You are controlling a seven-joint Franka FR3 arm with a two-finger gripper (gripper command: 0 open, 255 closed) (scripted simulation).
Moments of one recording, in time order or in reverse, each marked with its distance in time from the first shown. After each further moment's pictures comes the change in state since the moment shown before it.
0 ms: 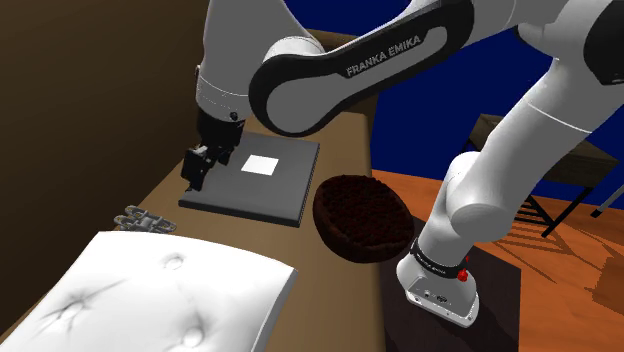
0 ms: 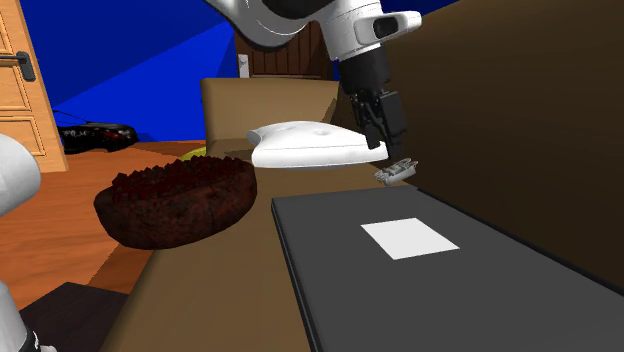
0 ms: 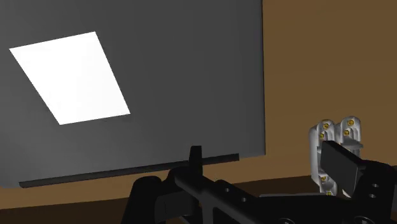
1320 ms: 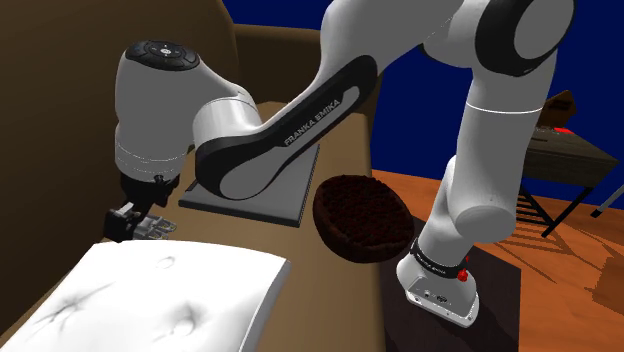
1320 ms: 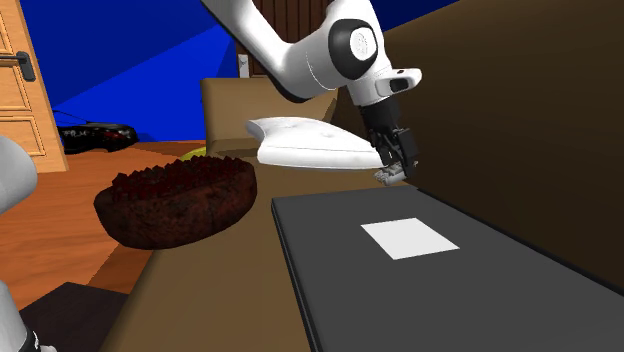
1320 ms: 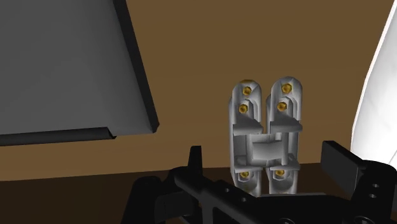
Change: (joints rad) arm 0.072 0.414 0.083 0.257 -0.407 0.138 0.321
